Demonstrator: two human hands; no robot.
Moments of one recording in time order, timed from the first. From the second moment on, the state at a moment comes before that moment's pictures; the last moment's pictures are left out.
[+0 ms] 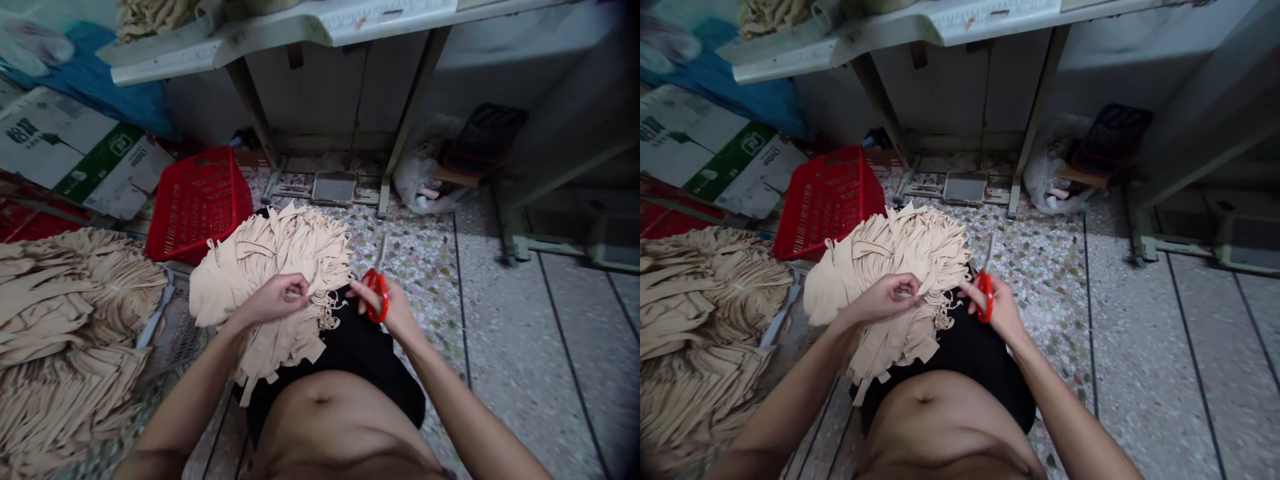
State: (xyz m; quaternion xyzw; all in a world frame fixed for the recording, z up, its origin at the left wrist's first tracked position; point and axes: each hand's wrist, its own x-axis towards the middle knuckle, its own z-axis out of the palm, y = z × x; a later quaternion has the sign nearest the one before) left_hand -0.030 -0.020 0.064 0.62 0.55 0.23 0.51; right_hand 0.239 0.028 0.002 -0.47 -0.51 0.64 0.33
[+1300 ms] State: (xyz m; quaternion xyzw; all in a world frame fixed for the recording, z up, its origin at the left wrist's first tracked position) left_hand -0.021 -0.008 0.065 0.42 0.56 0.40 0.60; right_hand 0.237 -0.006 0.008 -0.27 -0.68 0.66 0.16
